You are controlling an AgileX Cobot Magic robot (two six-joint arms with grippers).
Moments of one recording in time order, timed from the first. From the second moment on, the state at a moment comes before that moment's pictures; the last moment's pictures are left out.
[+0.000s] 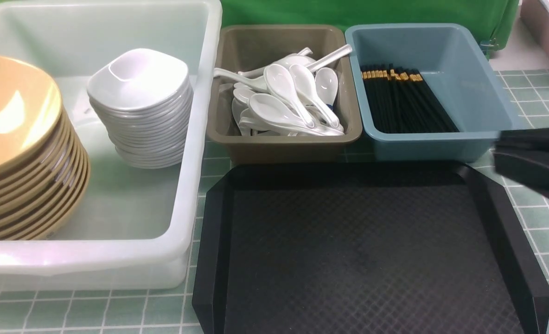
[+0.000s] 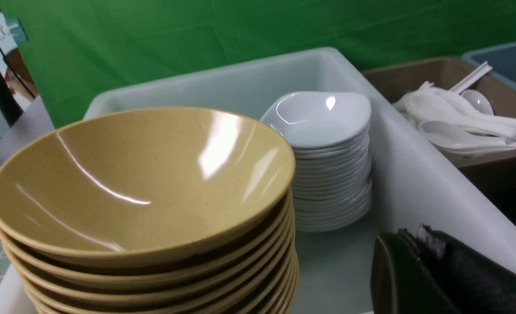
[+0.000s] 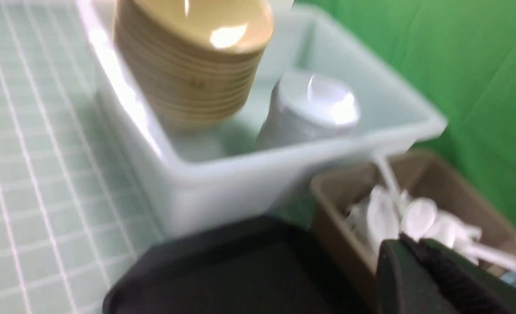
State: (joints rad) right arm 0.85 0.67 -0.85 0.00 0.48 -0.33; left arm -0.05 0.07 -0.48 -0.05 0.62 0.21
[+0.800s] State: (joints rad) right arm 0.85 0.62 -0.79 0.00 0.41 -0.31; left arm -0.05 0.03 -0.42 -0.06 0.68 0.21
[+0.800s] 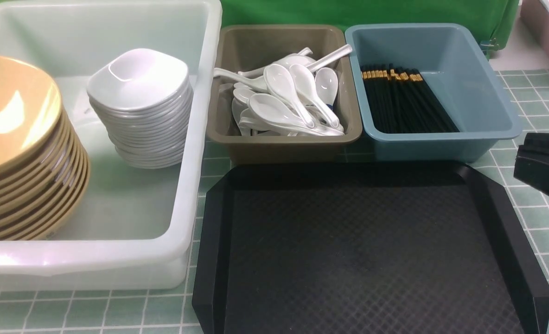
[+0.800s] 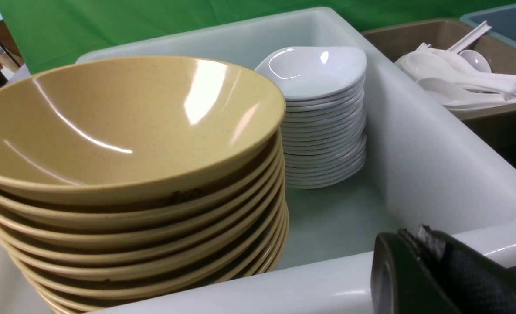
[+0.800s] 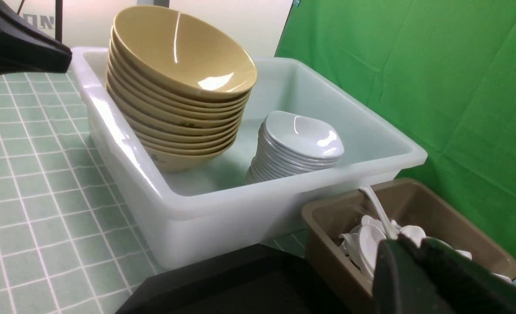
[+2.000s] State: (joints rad) right arm 0.01 0.03 -0.01 -0.11 0.14 0.21; left arm -0.05 0.03 -0.42 -0.06 0.68 0.21
